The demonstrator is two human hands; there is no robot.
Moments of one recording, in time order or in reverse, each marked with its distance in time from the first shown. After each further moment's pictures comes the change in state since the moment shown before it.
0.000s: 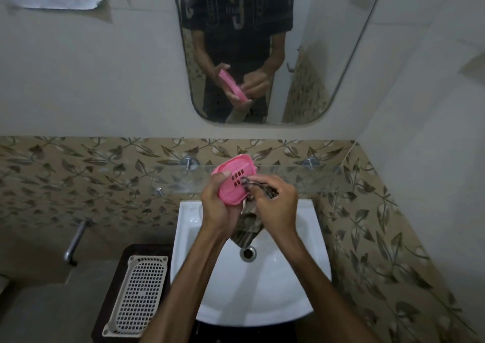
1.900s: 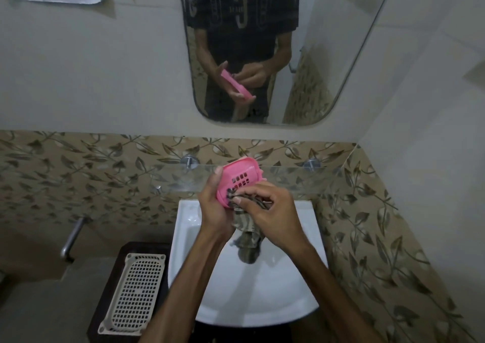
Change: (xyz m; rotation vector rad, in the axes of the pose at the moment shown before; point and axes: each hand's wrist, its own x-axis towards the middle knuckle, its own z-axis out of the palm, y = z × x) left_hand -0.004 0.001 -0.005 0.149 0.023 0.088; right_hand -0.006 -0.008 -0.014 0.031 -0.349 -0.041
